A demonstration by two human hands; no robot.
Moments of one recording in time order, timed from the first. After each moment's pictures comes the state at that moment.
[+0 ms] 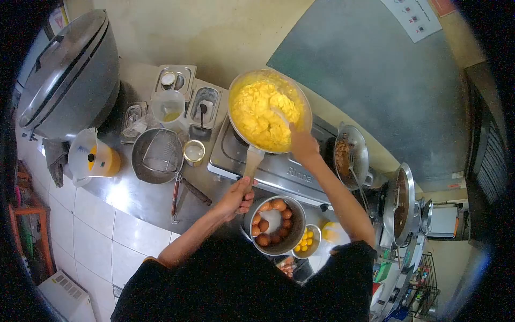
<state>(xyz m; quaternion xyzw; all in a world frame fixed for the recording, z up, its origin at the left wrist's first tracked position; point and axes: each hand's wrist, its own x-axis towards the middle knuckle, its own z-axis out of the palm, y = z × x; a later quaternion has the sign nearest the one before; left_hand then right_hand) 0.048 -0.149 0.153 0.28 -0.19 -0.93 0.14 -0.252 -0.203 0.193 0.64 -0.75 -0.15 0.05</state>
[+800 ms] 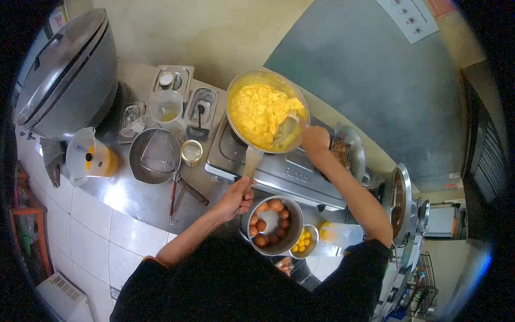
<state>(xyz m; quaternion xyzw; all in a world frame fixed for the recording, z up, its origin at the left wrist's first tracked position) 0.043 -0.147 0.151 0.27 -0.18 -0.93 0.14 -0.241 -0.206 0.259 0.62 -0.69 -0.33 0.14</state>
